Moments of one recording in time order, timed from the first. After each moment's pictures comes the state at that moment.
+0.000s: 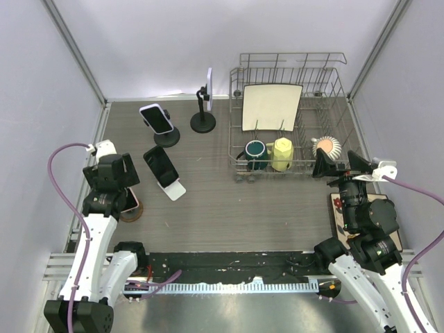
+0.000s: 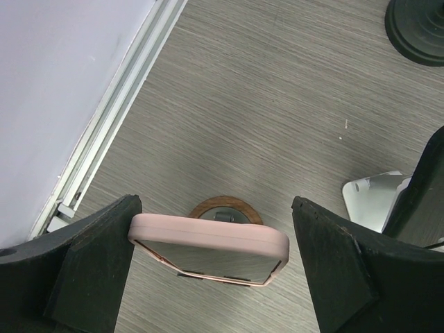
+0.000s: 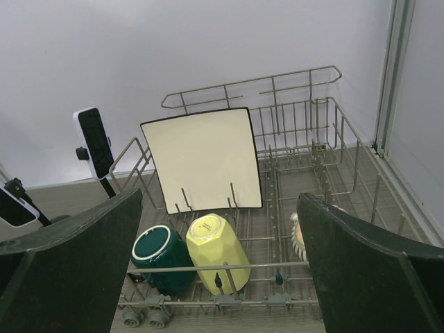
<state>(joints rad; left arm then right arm) -0.02 0.78 0.75 -0.60 -0.48 -0.21 0.44 0.27 0.66 -0.10 0.42 0.11</state>
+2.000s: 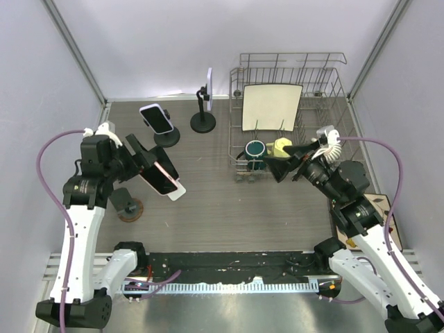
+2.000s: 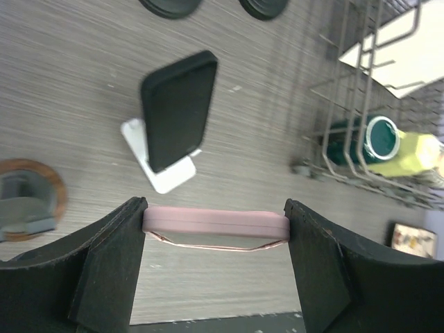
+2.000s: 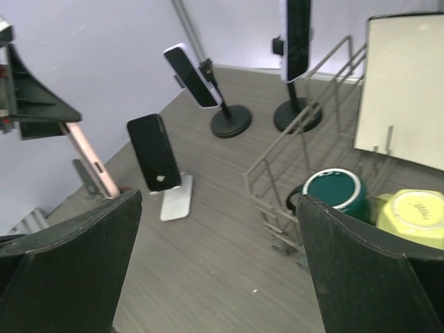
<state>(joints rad) -0.03 0.87 1.15 -0.90 0.10 -0.53 0.44 0.62 0.74 -0.05 -0.23 0.34</state>
